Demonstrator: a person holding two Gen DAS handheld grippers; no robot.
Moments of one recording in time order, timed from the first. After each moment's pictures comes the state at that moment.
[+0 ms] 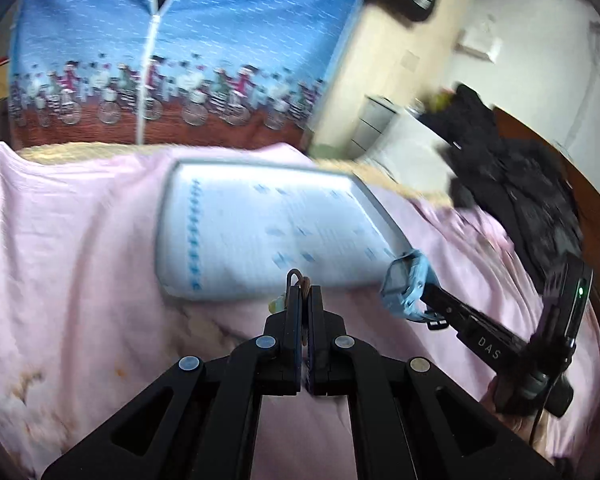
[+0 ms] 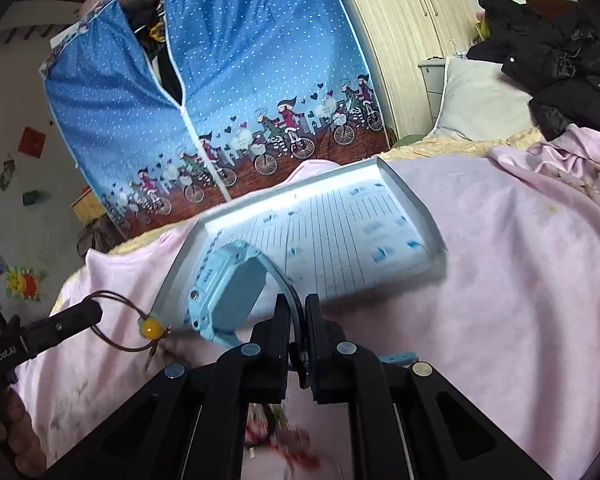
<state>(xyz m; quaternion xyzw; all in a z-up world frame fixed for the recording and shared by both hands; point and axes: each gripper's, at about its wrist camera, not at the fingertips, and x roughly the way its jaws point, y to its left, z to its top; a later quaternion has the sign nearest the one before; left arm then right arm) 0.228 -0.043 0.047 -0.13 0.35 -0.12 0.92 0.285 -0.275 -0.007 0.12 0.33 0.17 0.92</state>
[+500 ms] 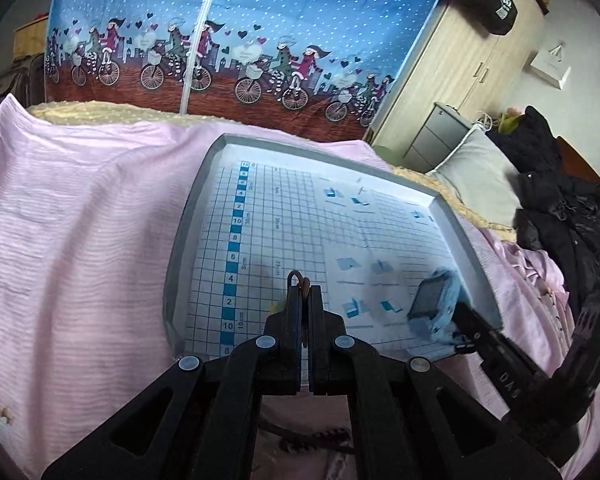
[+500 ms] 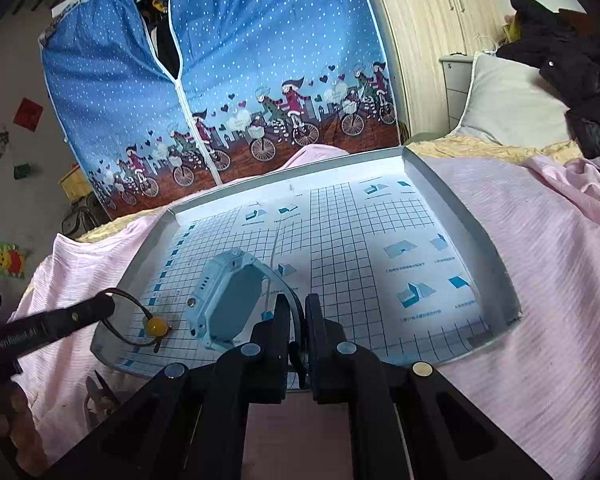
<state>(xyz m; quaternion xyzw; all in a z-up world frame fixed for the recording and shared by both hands) 0.318 -0.007 -0.017 -0.18 0.38 -0.04 0.91 0.363 -0.245 -0.049 0.07 0.35 0.18 0.92</state>
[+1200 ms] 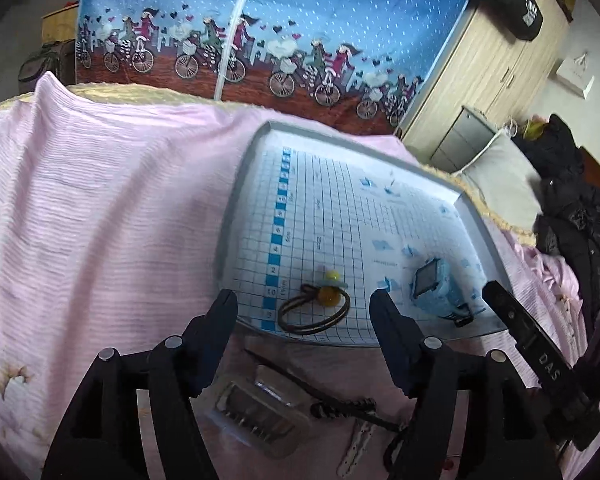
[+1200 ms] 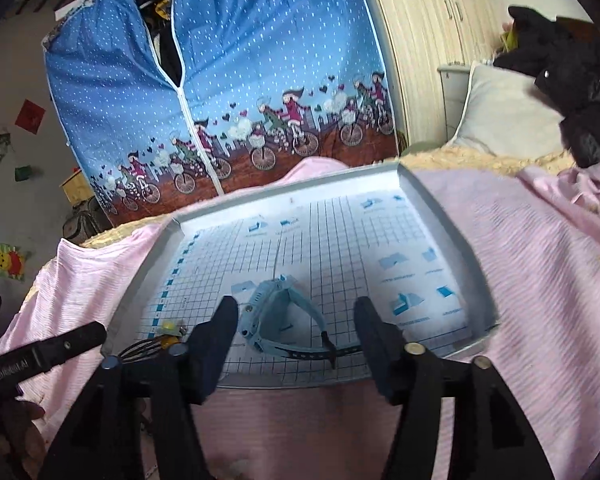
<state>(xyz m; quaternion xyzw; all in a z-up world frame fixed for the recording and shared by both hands) 0.287 0.008 -0.013 -0.19 0.39 0.01 0.90 0.343 -0.252 -0.027 0.07 0.32 0.18 0.93</state>
